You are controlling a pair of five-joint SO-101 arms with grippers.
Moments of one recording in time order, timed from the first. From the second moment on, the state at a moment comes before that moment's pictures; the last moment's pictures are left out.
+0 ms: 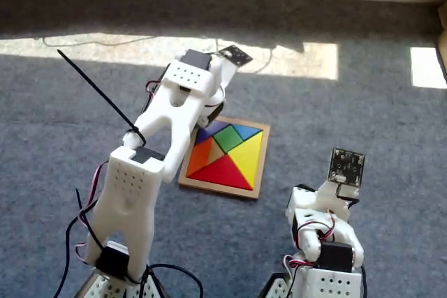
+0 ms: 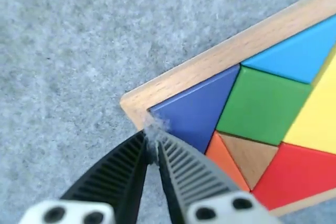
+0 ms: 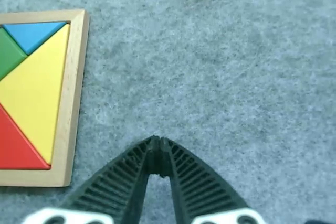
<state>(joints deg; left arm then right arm) 15.1 45.4 -35.9 90.0 -13.0 0.3 -104.3 95.9 64.7 -3.9</state>
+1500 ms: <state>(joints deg) 10.7 -36.7 43.2 64.7 -4.6 0.3 -104.3 95.9 64.7 -3.9</state>
